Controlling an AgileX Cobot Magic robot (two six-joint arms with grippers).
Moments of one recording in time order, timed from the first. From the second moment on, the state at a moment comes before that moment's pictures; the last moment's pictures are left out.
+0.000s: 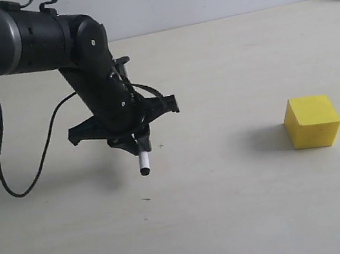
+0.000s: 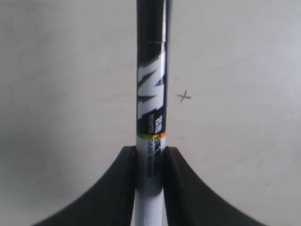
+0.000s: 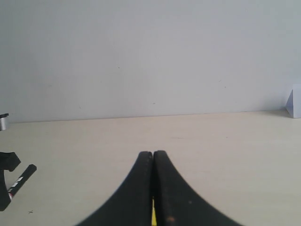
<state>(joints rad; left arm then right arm) -0.66 2.07 -1.41 -0.15 0.83 -0.56 0.05 0.01 0.00 0.06 0.14 0.04</state>
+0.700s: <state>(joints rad) -0.70 2.13 -1.41 -0.17 0.73 -0.60 0.05 0.01 0.00 0.06 0.14 0.04</state>
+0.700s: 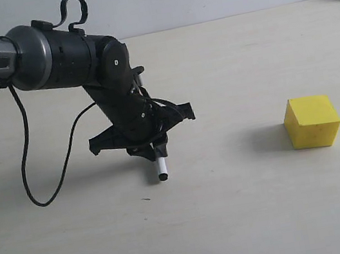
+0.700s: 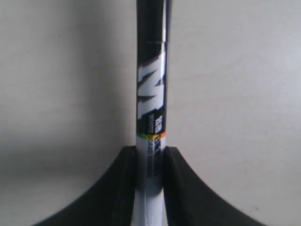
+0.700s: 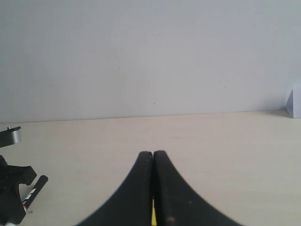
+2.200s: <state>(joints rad) -0.70 2.15 -1.41 -0.23 0.75 -0.60 0.05 0.01 0.00 0.06 0.14 0.04</state>
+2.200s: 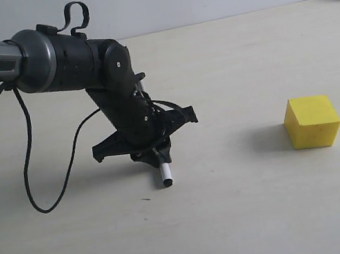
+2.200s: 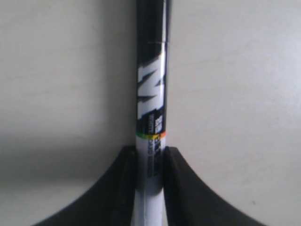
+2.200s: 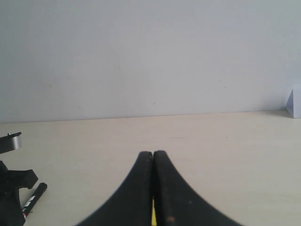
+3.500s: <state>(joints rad) -0.69 2.06 -1.44 -0.24 0.81 -0.57 0.05 0.01 0.00 0.06 0.14 0.04</state>
